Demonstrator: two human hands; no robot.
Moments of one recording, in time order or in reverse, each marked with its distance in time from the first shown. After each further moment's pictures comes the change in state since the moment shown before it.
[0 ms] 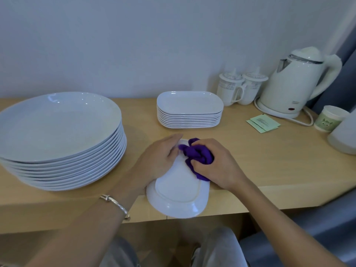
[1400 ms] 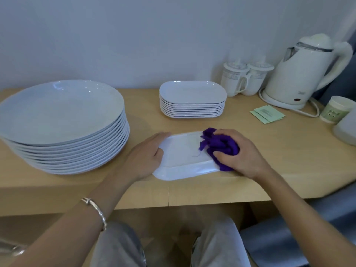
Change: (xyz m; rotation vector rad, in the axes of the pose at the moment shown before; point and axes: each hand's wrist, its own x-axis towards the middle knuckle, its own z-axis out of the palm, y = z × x) left_hand -0.037 -0.020 -0.011 0.044 -0.062 -0.130; right_hand -0.015 0.032 -0.037 0.073 -0.004 -0.010
